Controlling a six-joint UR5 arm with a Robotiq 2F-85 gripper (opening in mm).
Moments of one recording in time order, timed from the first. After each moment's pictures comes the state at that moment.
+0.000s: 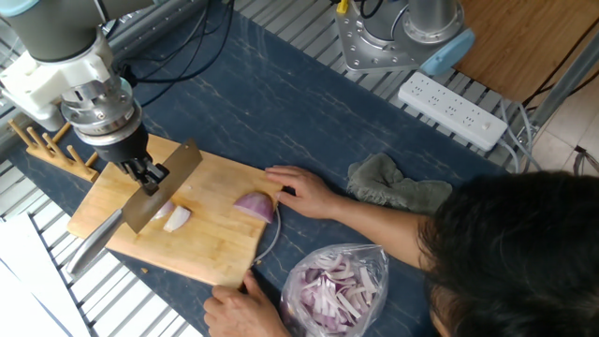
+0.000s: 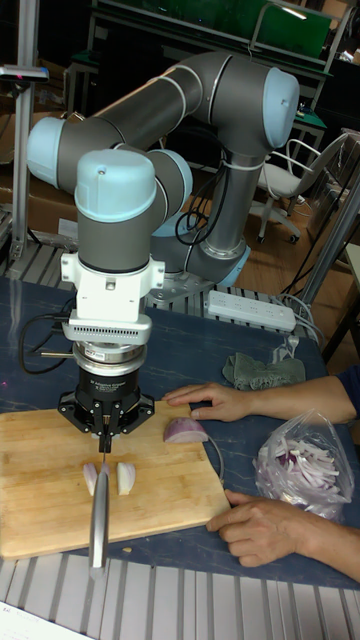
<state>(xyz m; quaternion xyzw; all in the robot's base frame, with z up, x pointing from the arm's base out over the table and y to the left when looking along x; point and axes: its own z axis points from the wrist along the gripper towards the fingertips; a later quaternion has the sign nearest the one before) 0.659 -0.066 0.084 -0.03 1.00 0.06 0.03</state>
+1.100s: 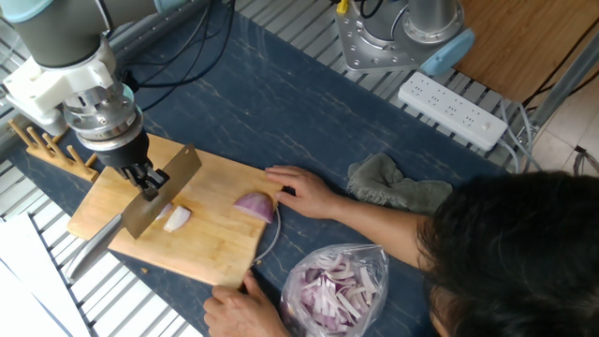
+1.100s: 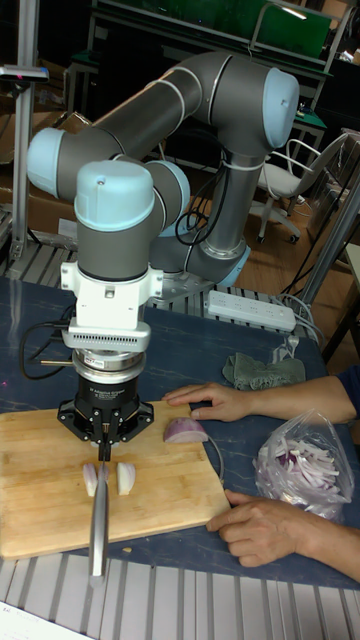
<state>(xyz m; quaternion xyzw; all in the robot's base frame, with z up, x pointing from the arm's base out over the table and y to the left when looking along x) 0.667 -0.064 0.071 -0.03 1.00 0.06 0.04</state>
